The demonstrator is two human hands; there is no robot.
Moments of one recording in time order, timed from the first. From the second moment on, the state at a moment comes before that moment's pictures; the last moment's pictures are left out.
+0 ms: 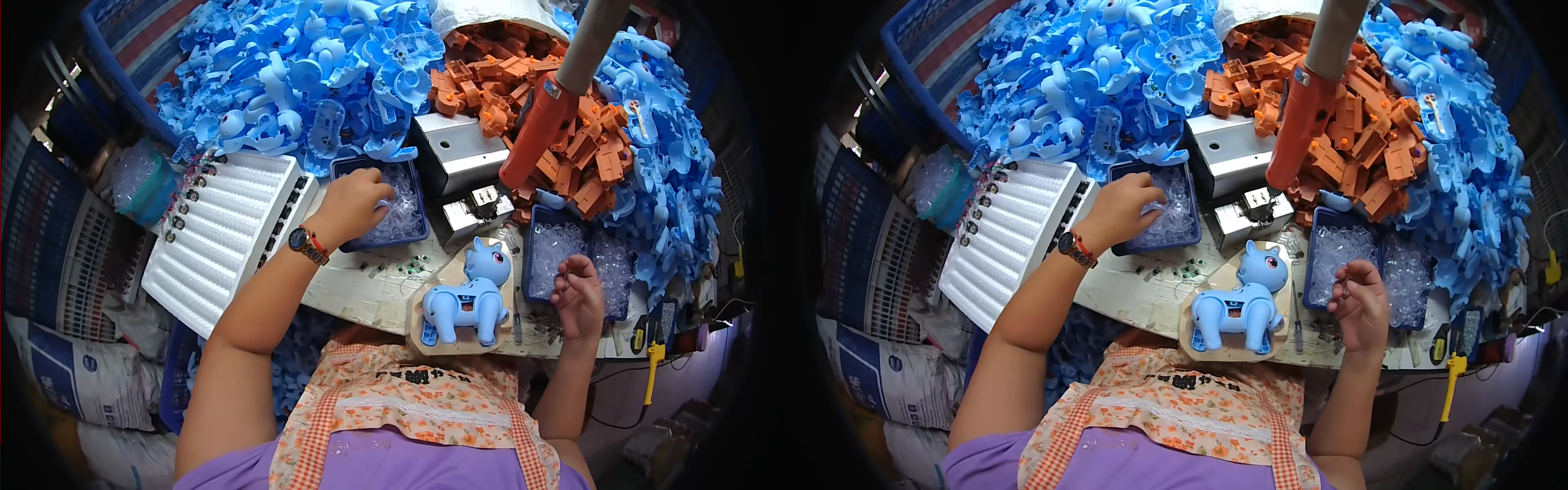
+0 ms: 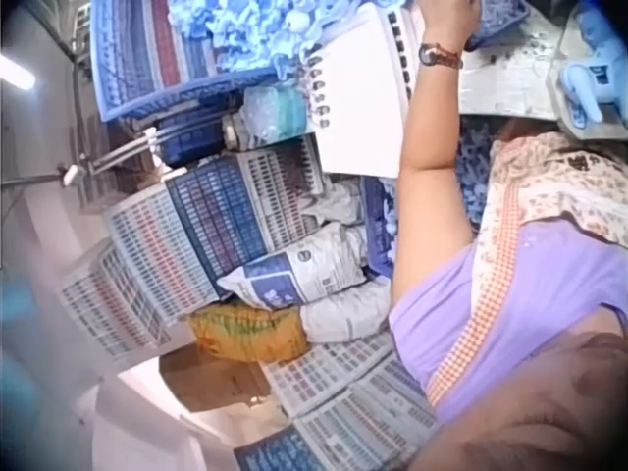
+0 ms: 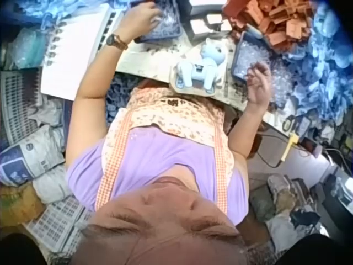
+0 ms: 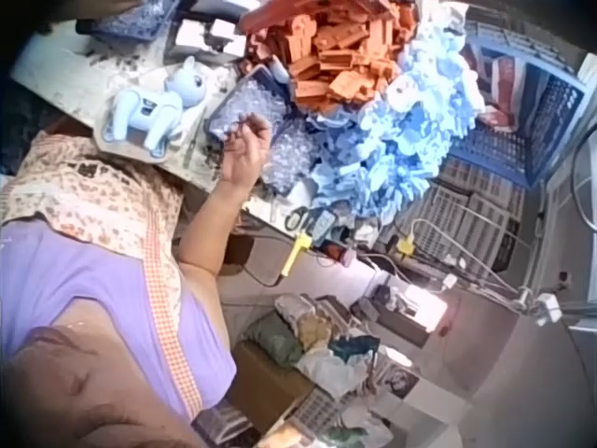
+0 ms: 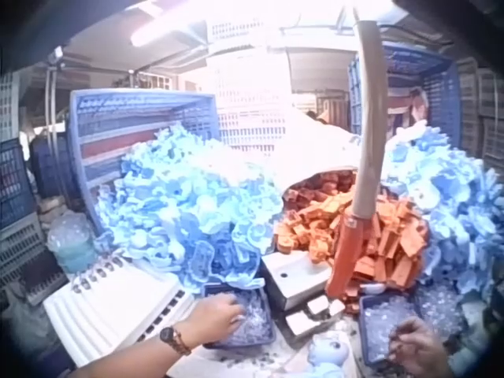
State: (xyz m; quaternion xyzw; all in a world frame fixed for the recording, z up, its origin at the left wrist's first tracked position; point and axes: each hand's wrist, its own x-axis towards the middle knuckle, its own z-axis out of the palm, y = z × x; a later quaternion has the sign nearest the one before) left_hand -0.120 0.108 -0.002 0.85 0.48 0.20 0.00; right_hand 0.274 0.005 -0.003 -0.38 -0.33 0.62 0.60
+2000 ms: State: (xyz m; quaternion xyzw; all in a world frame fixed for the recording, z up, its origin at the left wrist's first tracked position) left_hand -0.028 0.014 -0.014 0.74 0.35 0.39 0.42; right_hand 0.181 -0.004 0.011 -0.50 -0.70 0.38 0.34
